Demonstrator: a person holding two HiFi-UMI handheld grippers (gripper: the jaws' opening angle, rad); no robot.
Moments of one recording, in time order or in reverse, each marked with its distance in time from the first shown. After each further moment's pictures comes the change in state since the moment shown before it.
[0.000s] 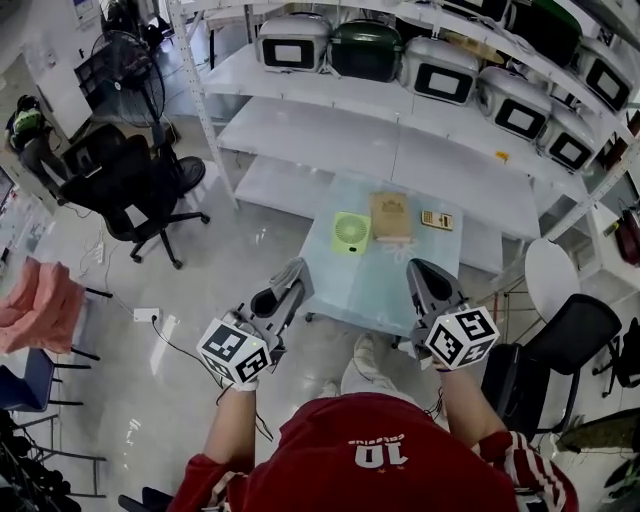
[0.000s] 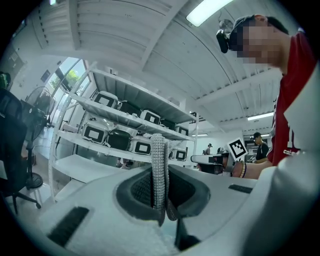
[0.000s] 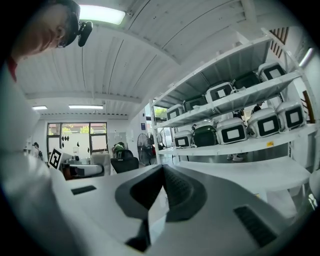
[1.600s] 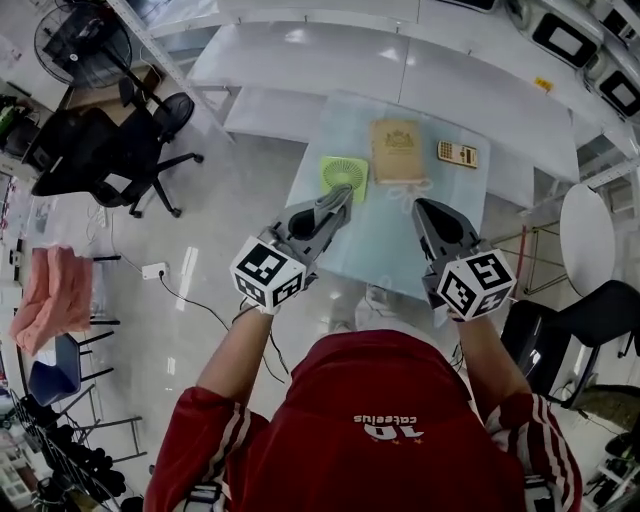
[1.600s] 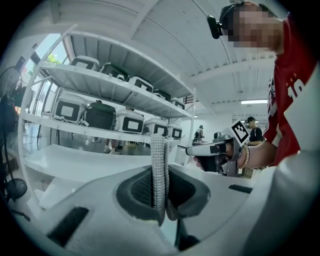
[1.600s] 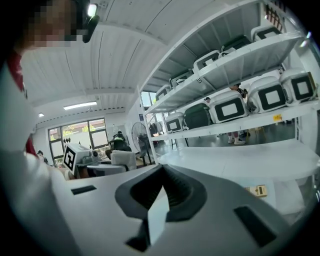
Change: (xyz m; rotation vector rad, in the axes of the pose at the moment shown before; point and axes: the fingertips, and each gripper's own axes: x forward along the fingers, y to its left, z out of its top) left arm 0.230 0.052 -0.112 0.062 0.216 -0.149; right arm 0.107 -0.152 -0.083 0.083 0.146 0.047
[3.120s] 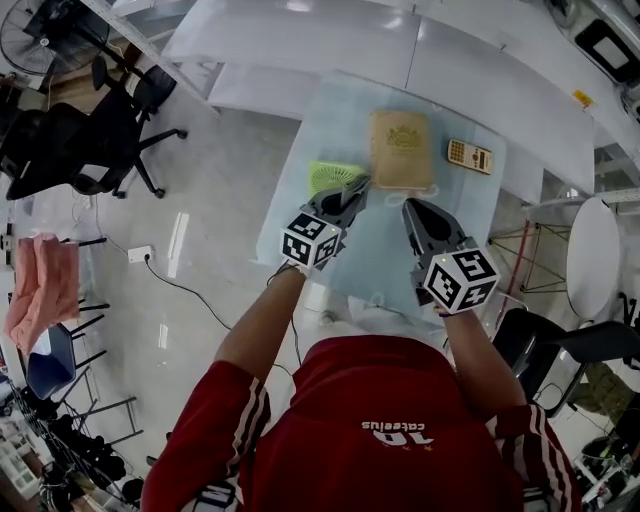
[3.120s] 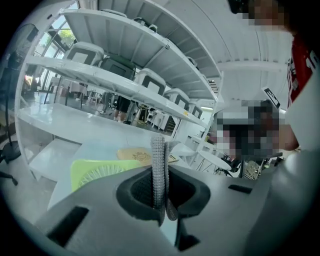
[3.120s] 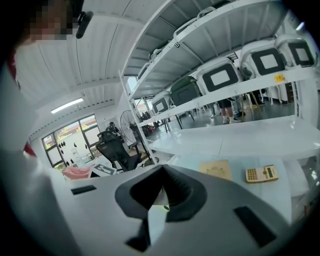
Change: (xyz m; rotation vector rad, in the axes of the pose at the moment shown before) left arm 0.158 0.104 -0.182 -0.236 0.186 0.046; right arm 0.103 -0.092 -0.080 0.126 0.162 -0.030
